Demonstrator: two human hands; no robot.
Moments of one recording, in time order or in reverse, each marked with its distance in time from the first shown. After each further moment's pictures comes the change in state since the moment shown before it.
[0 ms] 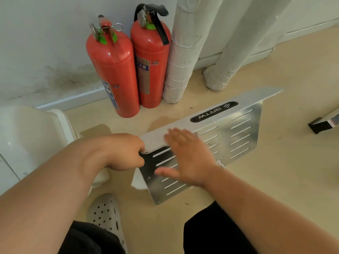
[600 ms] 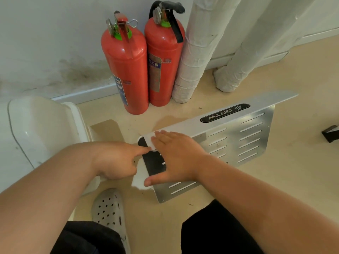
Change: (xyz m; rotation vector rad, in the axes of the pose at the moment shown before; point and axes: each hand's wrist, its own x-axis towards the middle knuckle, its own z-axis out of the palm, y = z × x) left_hand -0.013 -0.017 0.020 -0.099 -0.127 -0.006; right_hand 0.030 -0.024 -0.015 -0.047 -0.158 -0.199
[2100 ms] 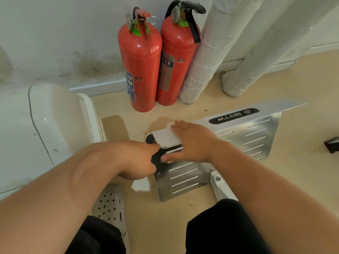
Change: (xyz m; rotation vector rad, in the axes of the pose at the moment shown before) left_hand -0.003 0.003 0.012 -0.025 0.067 -0.017; right_hand 0.016 0.018 -0.021 0.072 -0.082 0.147
